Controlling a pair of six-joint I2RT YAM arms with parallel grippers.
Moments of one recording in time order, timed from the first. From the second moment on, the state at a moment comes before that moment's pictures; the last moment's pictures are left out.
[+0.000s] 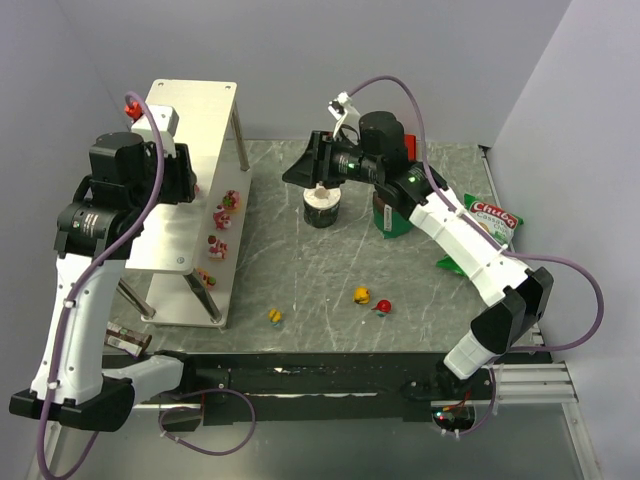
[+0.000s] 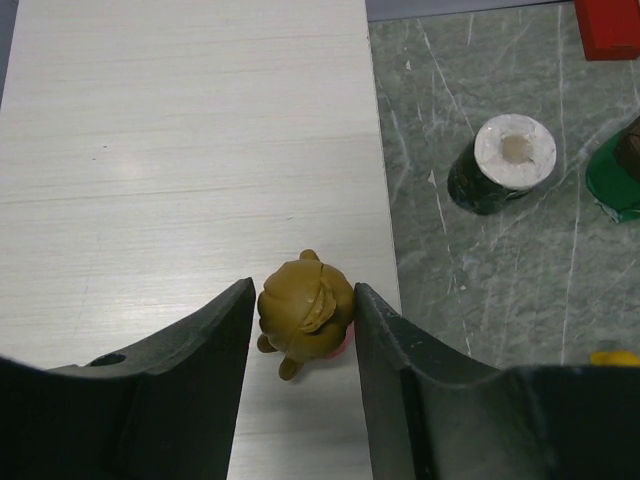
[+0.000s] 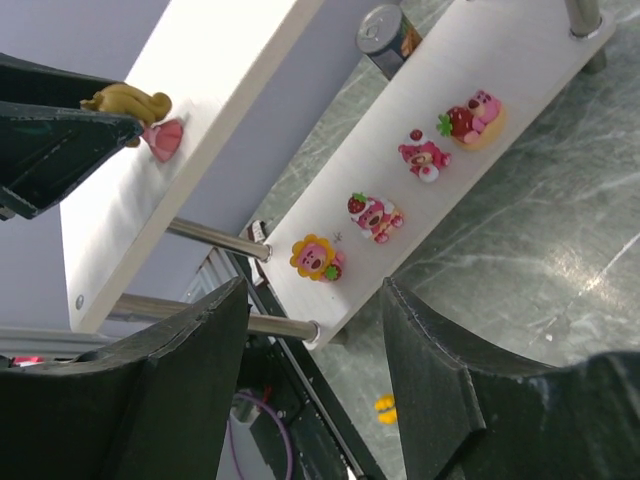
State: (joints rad) left arm -0.21 1.14 1.67 -0.93 -0.07 -0.05; right arm 0.62 1.59 1.71 -0.40 -0.43 0.57
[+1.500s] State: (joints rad) left arm -0.21 1.67 2.08 -0.79 -0.25 -0.11; right arm 0.44 1.48 1.53 -0.37 -0.44 0.60
